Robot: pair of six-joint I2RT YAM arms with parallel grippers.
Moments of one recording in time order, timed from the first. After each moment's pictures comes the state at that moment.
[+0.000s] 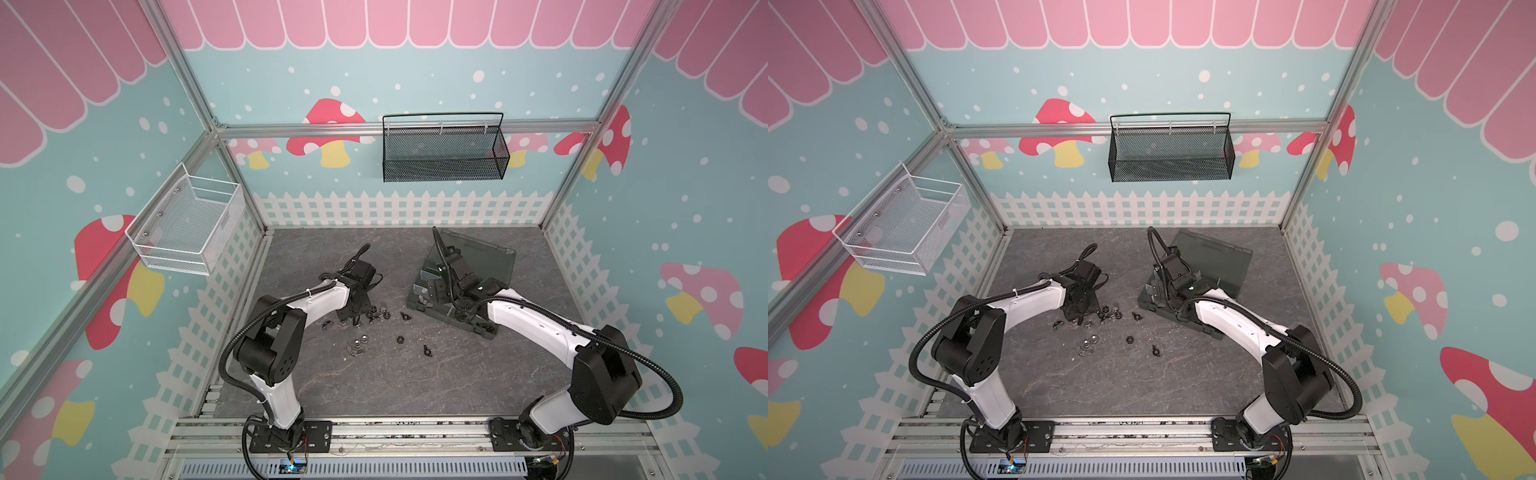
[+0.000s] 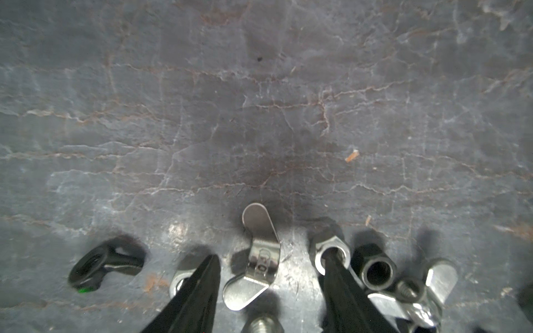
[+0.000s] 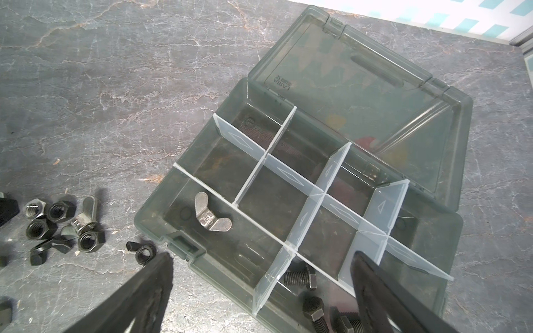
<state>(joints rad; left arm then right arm) -0.43 1.81 1.15 -0.64 -0.19 -0.80 0.63 1.53 1.14 -0.49 0.38 0.32</state>
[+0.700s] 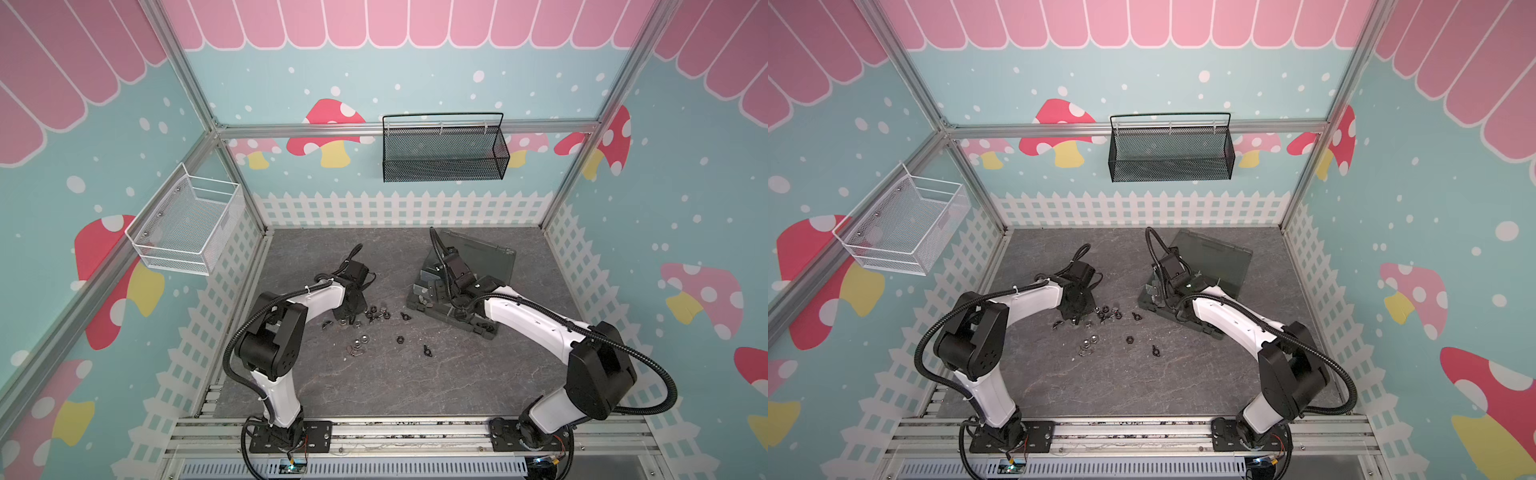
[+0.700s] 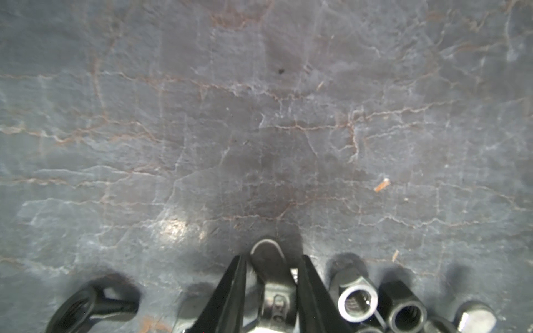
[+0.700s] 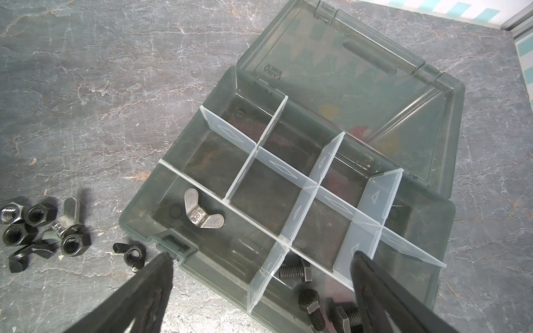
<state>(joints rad) -0.38 1.84 1.12 -0.57 -0.14 -0.79 0.63 1.56 1.17 -0.54 0.40 0.34</state>
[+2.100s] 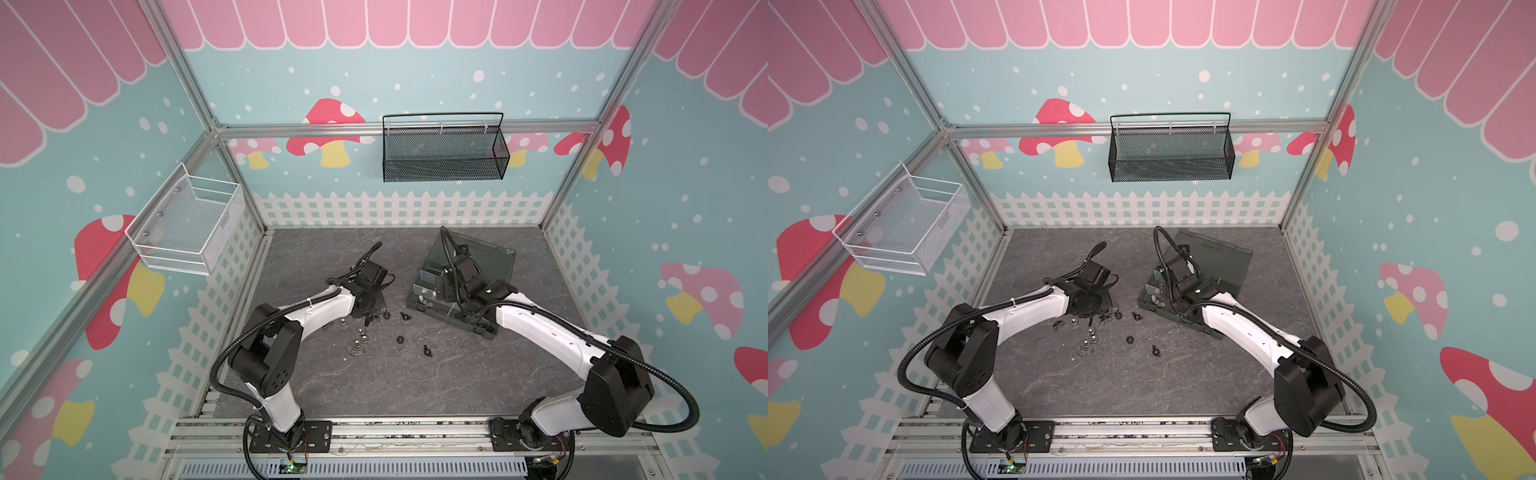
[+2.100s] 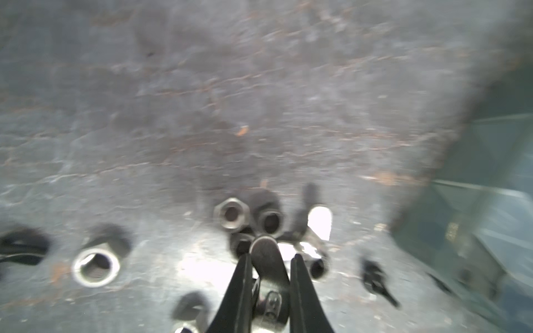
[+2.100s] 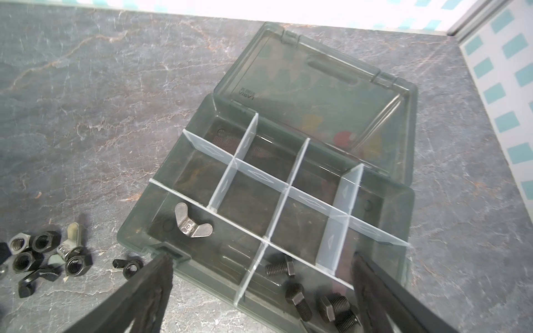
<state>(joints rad) -0.56 1.73 1.16 -0.53 -0.14 -0.84 0.63 1.43 1.11 -0.53 0.49 0.42</state>
